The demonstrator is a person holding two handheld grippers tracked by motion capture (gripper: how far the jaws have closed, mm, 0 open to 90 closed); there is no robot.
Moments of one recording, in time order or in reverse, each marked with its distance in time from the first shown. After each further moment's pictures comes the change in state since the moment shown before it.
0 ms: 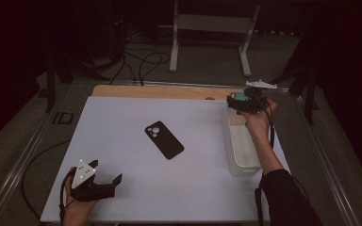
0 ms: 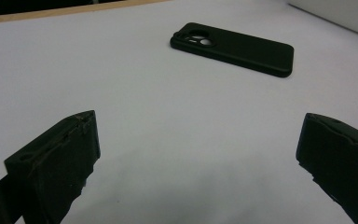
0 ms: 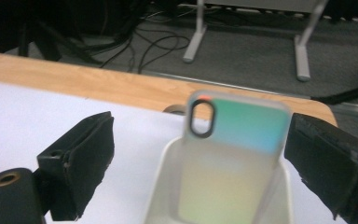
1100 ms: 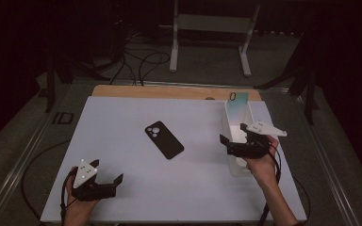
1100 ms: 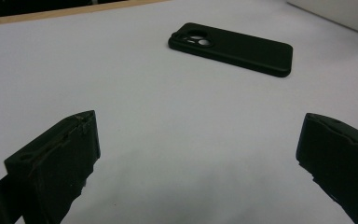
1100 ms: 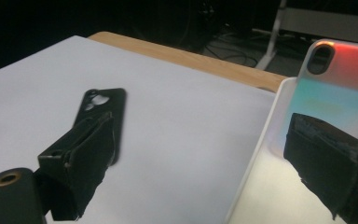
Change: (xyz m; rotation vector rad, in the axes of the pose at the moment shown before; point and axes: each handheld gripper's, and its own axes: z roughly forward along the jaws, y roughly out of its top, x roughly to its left) left arm -0.002 0.001 0.002 0.003 -0.002 0.010; right arm 0.049 -0.083 -0.102 -0.122 0.277 -0.123
